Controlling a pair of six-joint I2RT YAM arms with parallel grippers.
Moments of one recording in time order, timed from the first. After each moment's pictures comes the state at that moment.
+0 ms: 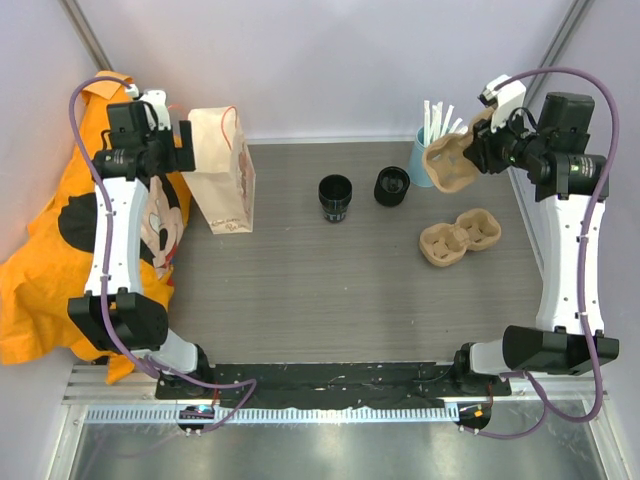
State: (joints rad) left arm 0.09 1.54 1.74 -0.82 -0.01 0.07; right arm -0.13 1.38 1.80 -0.93 -0.50 -0.49
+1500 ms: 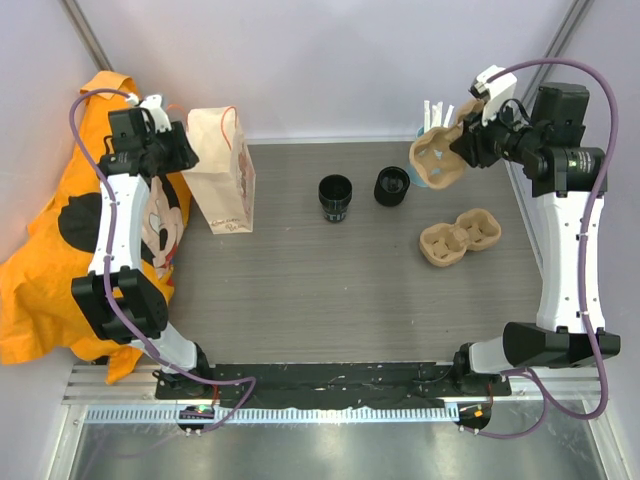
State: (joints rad) left arm 0.16 1.61 1.65 -0.63 0.28 -0.08; right arm -0.06 1.41 1.91 -0.96 -0.55 -0.47
